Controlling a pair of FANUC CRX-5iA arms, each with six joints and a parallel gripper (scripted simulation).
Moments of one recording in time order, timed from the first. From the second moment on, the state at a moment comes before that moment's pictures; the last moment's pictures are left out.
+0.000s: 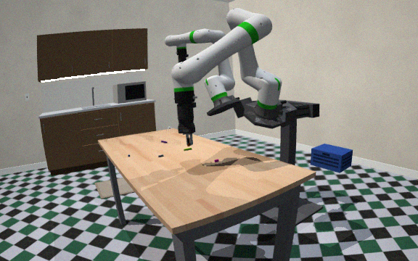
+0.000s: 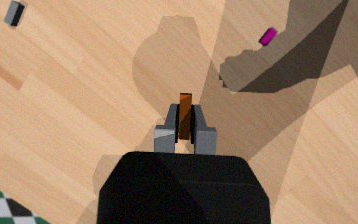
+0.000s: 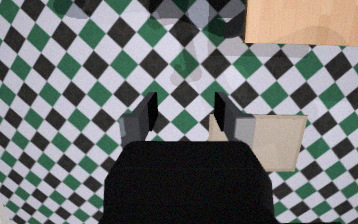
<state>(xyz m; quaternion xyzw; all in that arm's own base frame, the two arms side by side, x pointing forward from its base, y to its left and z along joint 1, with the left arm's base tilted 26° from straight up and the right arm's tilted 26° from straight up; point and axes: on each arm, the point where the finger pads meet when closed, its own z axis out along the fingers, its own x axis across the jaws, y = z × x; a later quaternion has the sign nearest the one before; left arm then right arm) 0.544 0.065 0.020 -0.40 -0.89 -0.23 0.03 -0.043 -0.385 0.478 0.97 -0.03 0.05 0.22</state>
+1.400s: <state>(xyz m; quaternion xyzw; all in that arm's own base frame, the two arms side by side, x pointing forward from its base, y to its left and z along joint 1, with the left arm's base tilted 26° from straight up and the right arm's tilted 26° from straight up) 0.448 0.100 0.010 -0.64 -0.73 -0.21 0.09 -0.043 -0.385 0.478 0.97 -0.03 0.05 0.22</state>
